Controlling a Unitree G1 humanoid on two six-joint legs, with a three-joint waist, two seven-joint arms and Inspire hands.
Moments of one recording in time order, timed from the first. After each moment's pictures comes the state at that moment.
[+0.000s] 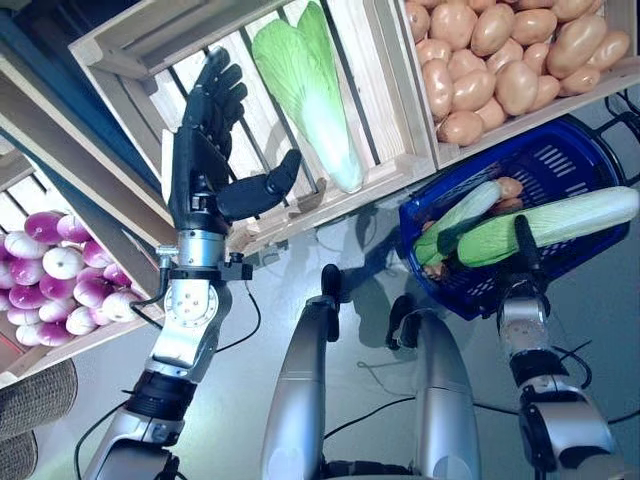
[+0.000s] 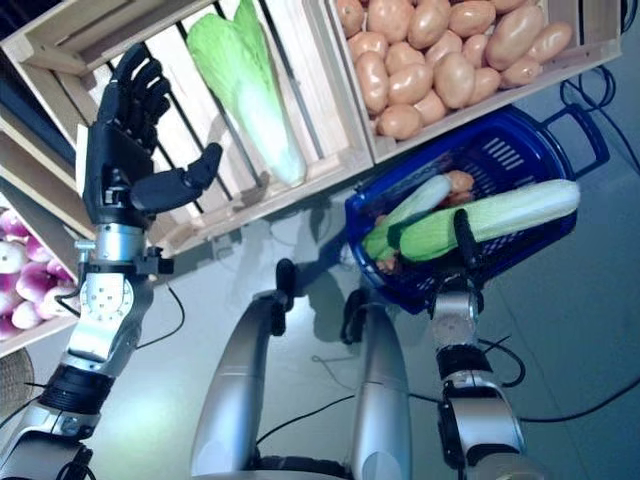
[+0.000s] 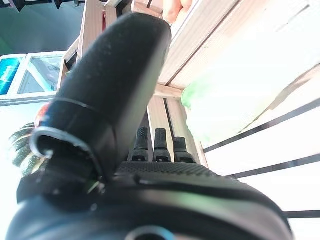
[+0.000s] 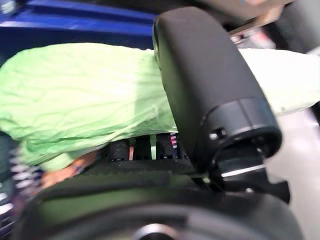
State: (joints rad) left arm -0.37 0.54 -0.15 0.00 -0.39 -0.43 0.26; right arm -0.62 -0.40 -0.05 0.96 1.46 -0.14 -0.20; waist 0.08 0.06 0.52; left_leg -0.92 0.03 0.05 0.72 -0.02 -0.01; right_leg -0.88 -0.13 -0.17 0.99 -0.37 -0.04
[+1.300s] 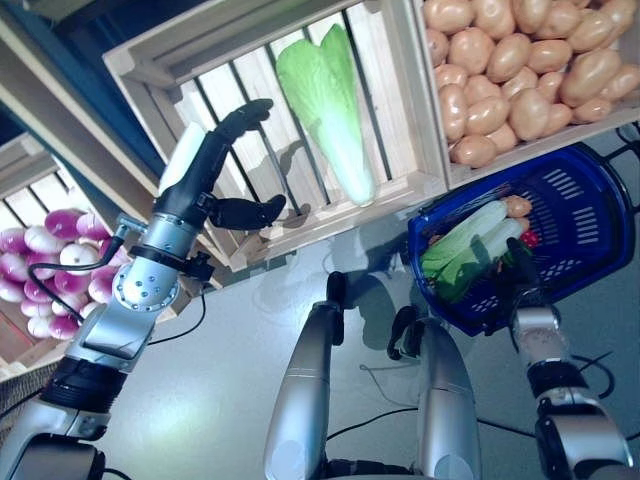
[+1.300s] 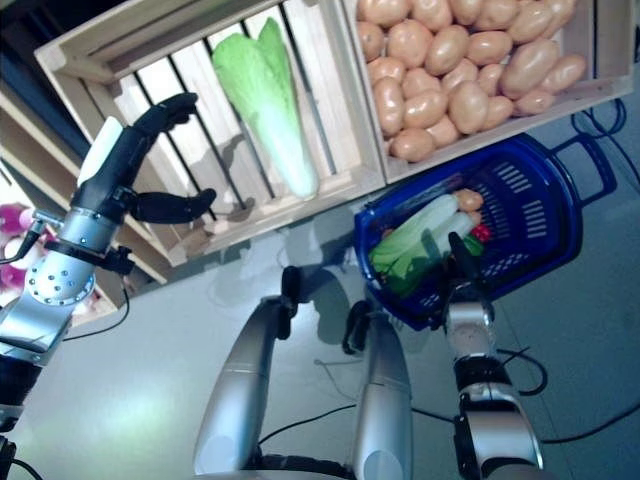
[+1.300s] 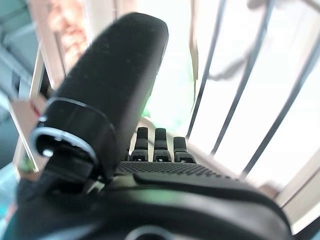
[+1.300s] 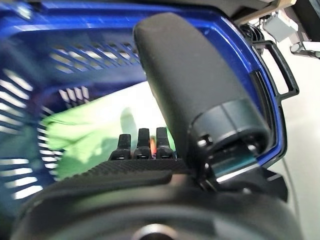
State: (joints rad) left arm -0.36 0.94 -0.15 0.01 0.15 -0.22 0.18; right arm -0.37 -0.38 -0.01 0.65 1.53 -0.12 -0.32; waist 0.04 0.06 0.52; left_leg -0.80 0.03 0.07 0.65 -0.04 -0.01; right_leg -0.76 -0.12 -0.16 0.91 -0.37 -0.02
